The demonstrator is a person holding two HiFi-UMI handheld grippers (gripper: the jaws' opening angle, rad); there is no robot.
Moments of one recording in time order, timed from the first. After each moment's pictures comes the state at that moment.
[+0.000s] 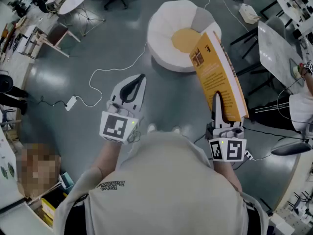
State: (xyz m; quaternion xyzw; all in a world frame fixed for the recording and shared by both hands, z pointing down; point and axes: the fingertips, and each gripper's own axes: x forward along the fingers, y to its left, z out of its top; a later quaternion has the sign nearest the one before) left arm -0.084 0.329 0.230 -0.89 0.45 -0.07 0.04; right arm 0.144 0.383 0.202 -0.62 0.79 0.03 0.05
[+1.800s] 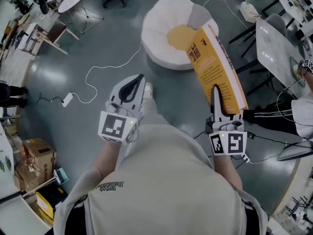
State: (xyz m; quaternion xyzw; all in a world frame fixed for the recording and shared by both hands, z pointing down) left arm -0.004 0.337 0.259 -0.88 0.47 -0.08 0.02; right arm 0.221 0.367 0.231 -0.59 0.81 0.02 0.05
